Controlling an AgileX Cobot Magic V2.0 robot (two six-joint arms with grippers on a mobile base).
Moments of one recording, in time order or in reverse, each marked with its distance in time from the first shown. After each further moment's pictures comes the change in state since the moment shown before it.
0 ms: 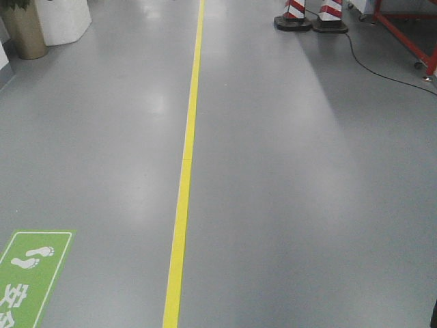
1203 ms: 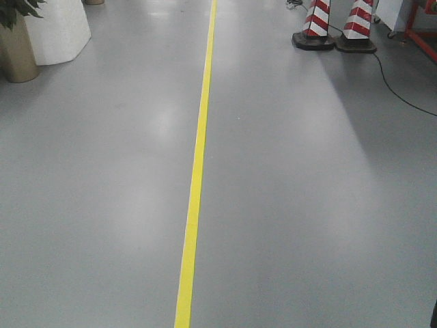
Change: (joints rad) left arm 0.000 0.000 0.000 0.000 0.000 0.000; right arm 0.000 0.000 0.000 0.000 0.000 0.000
